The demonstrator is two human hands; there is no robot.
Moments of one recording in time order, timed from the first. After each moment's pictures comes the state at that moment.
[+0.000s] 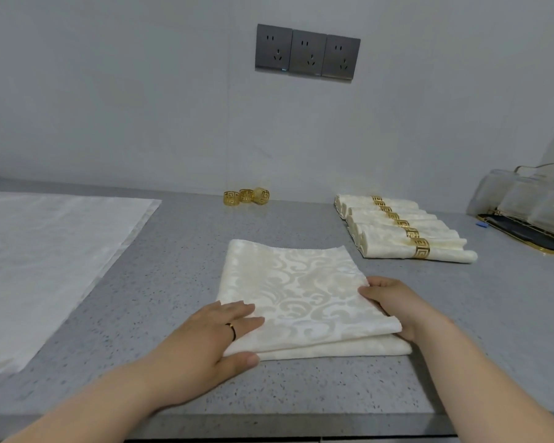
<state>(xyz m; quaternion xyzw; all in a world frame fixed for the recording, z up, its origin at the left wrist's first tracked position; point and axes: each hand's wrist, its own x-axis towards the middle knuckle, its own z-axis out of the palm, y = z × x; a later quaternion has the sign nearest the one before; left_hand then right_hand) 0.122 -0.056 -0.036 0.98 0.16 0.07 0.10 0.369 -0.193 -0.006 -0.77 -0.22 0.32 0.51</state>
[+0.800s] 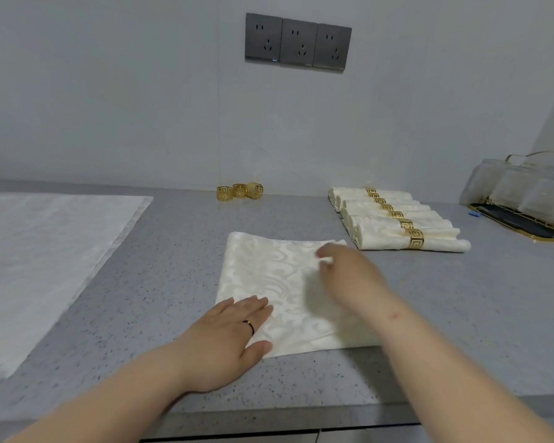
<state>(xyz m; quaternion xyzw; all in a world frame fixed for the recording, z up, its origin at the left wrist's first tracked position) 0.147 -0.063 -0.037 0.99 0.14 -0.01 0.07 0.306 -0.164 0.030 -0.88 -0.43 0.02 0.21</state>
